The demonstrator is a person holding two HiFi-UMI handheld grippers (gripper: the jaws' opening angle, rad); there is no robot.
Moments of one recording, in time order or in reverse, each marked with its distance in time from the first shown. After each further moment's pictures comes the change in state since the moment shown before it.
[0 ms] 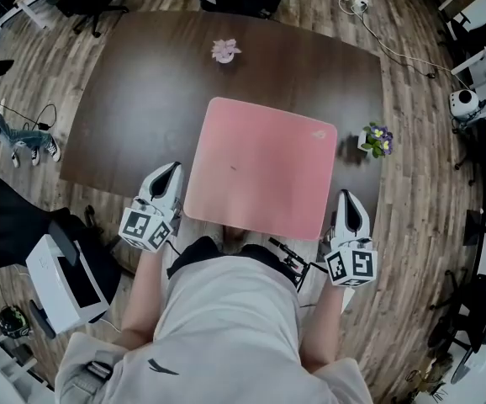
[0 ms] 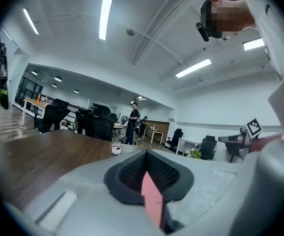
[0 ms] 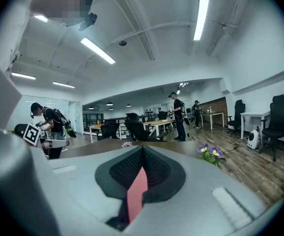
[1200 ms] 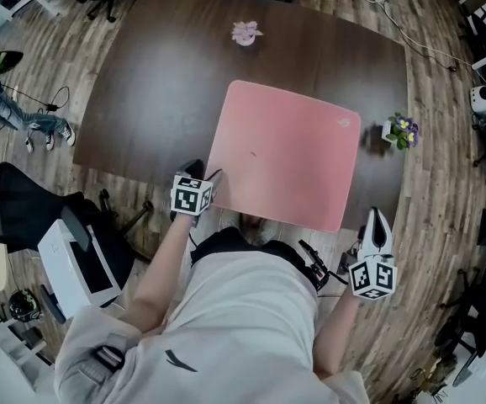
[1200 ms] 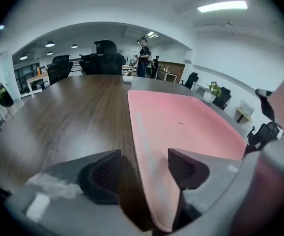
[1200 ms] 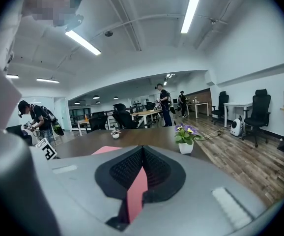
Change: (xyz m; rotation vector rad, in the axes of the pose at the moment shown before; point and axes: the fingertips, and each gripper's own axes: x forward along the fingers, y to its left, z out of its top) left arm 0.011 0.034 -0.204 -0.038 0.737 0.155; right arm -0.054 -0.041 -0.053 0.081 0.110 -0.145
